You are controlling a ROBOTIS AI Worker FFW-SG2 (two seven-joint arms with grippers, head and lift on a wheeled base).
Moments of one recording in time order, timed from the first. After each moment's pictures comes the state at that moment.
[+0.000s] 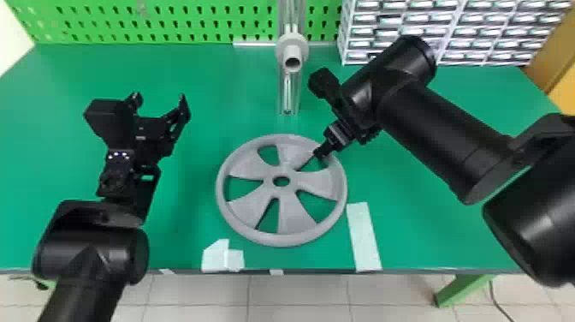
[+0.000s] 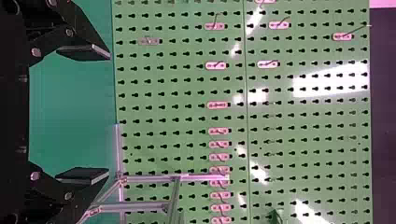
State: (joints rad) left arm -0.01 0.18 -0.03 -1.58 0.13 -0.11 0.01; right arm -0.98 0.00 0.78 -0.69 -0.15 1.08 0.41
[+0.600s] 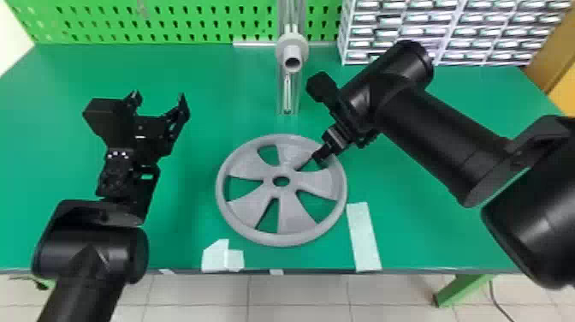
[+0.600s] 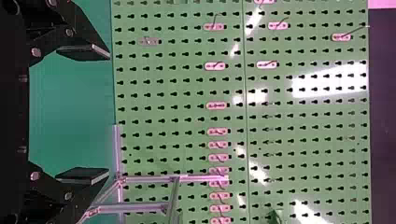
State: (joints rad) left arm -0.01 0.18 -0.03 -1.58 0.13 -0.11 0.01; right arm -0.98 0.00 0.80 -0.69 -0.18 1.07 0.39
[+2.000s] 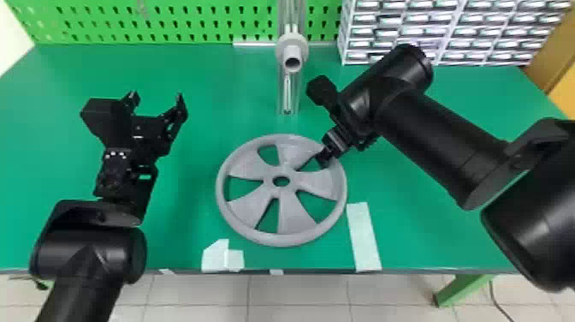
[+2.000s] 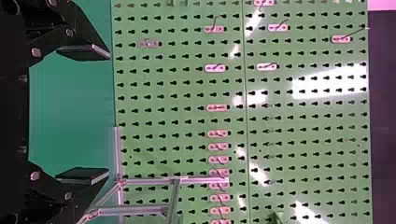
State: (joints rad) left arm -0.01 0.19 -0.02 -1.58 0.13 -0.11 0.01; right arm -0.97 0.00 0.80 -0.68 -0.18 1.07 0.38
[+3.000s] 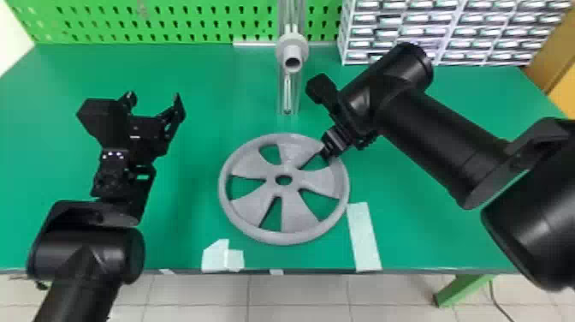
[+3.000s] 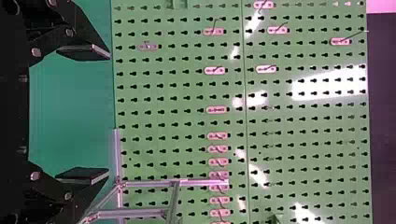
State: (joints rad) left arm -0.01 0.19 -0.02 -1.58 0.14 -0.11 0.01; right arm -0.97 0.00 0.80 -0.69 -0.18 1.07 0.38
